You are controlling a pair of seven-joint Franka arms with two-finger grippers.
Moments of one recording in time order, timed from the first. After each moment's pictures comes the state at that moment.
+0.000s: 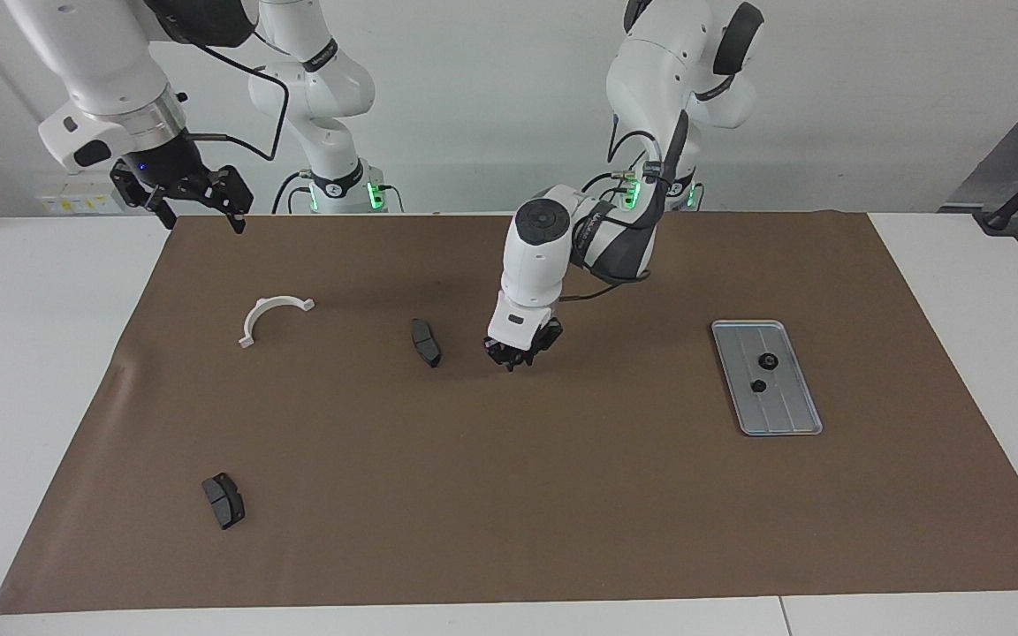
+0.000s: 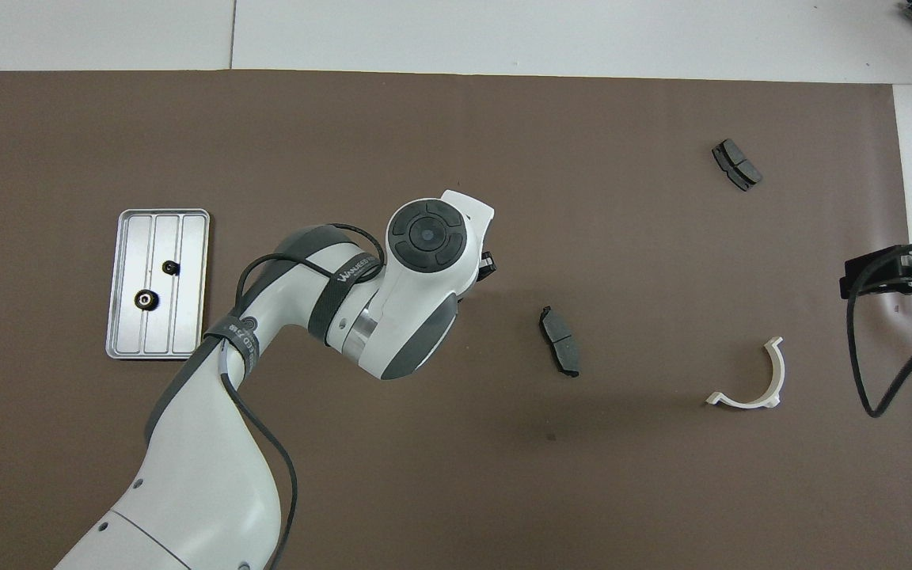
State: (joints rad) left arm -0.60 0.49 -0.08 -1.63 0.00 2.18 -0.97; right arm 0.00 -0.06 -0.03 -1.63 -0.04 1.51 0.05
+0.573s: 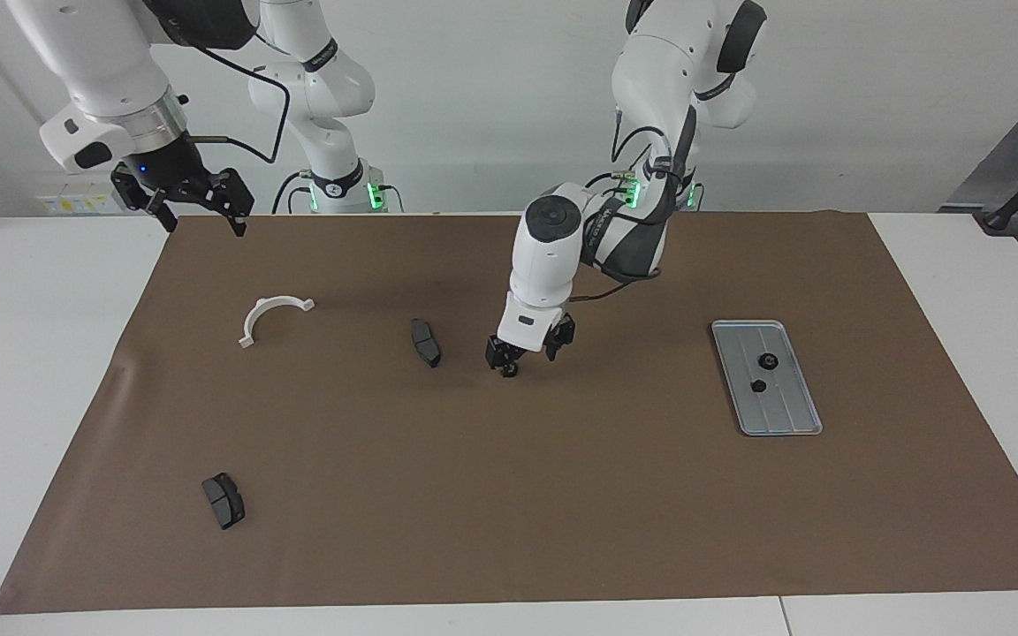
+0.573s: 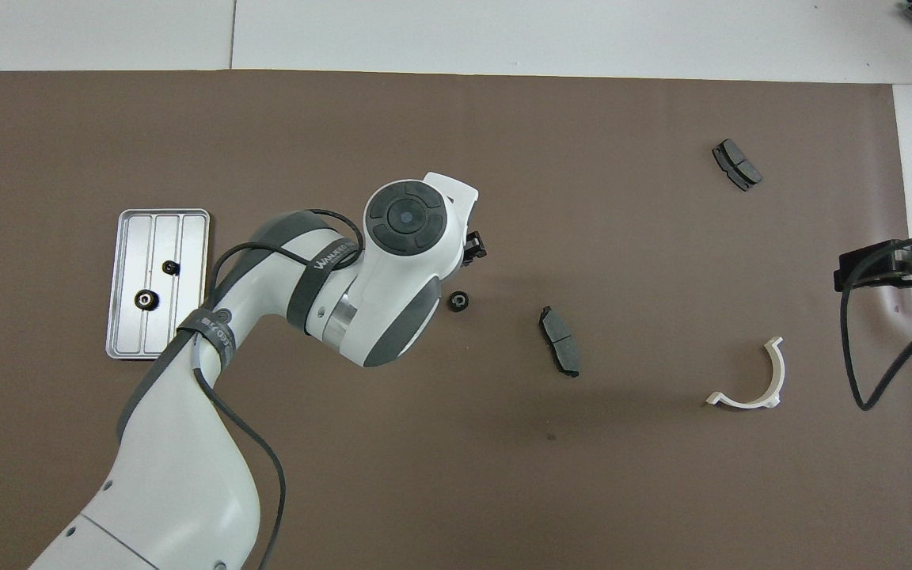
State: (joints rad) left arm -0.57 0.46 -0.05 -1.61 0.00 2.15 -0.94; right arm 0.00 -0.06 -0.02 -1.66 -0.02 1.58 0.05
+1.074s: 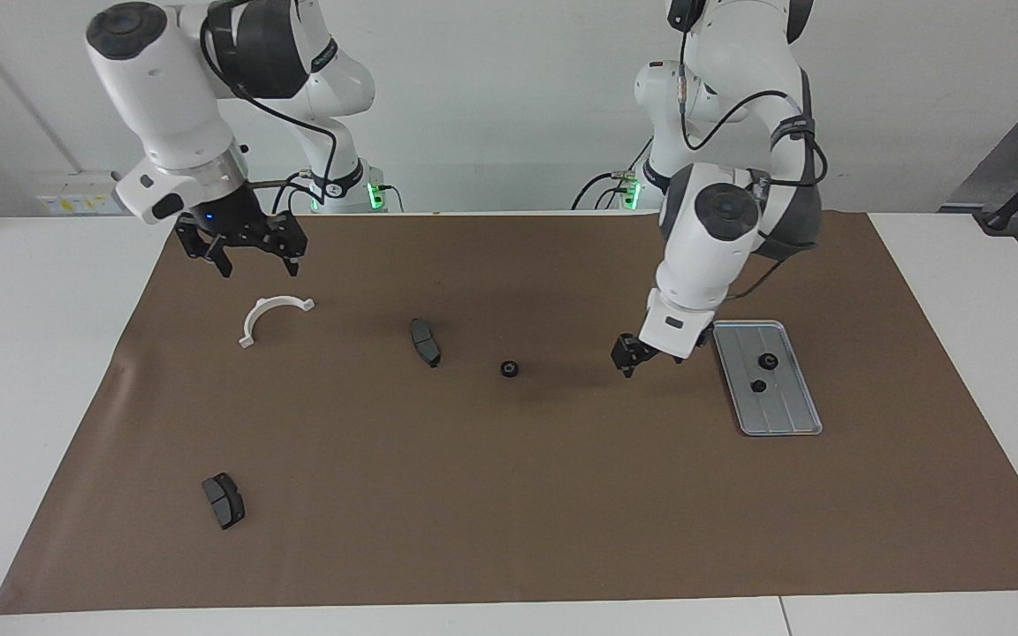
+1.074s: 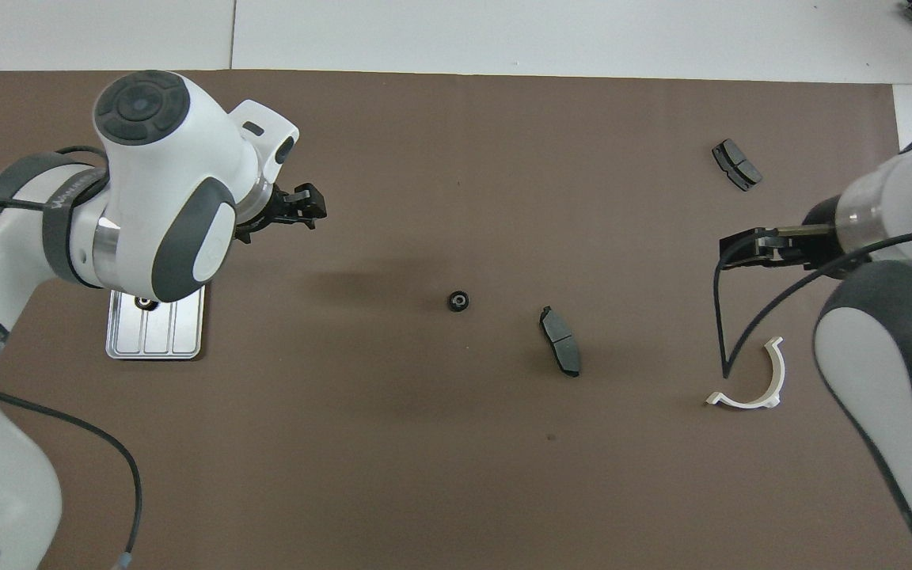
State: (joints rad) left arm -0.27 0.33 -0.04 -1.64 0.00 1.96 -0.44; right arm 0.14 0.01 -0.01 -1.77 0.01 1.81 0.15
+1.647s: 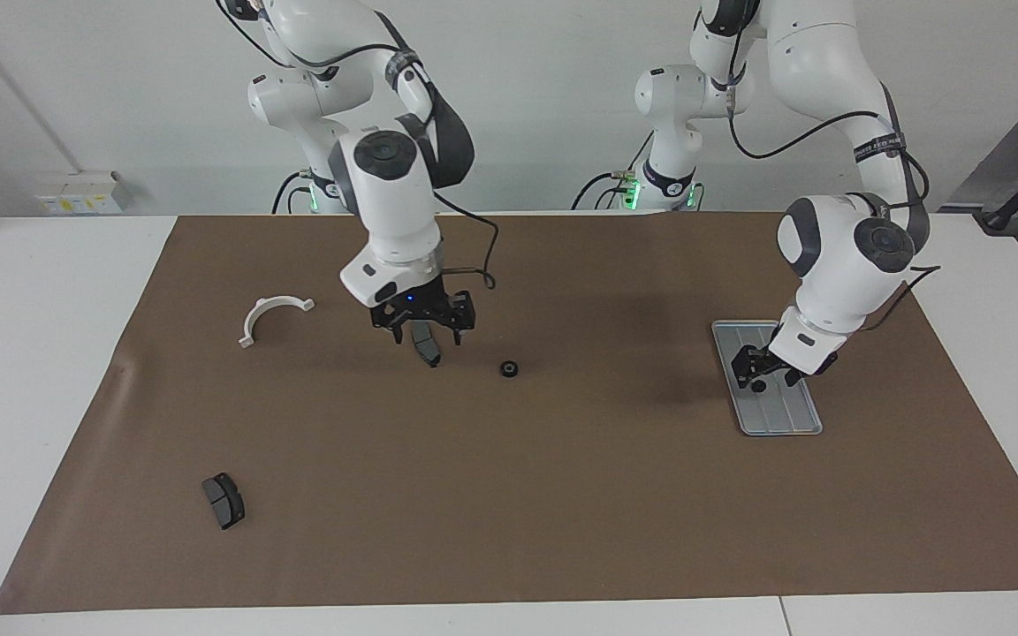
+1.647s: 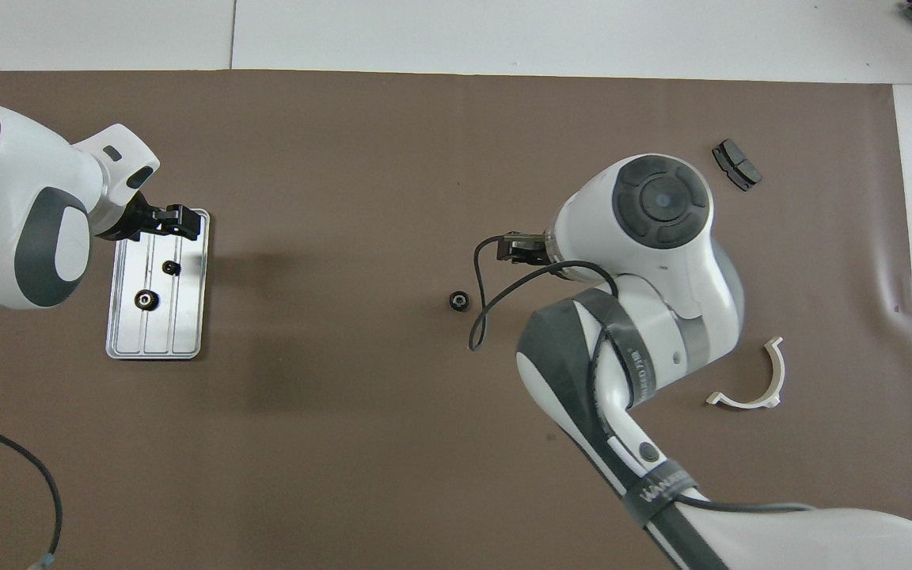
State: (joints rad) left arm -0.01 0.30 -0.04 -1.83 0.00 2.17 0.00; right arm 0.47 0.28 -0.01 -1.76 0.00 2.13 0.57
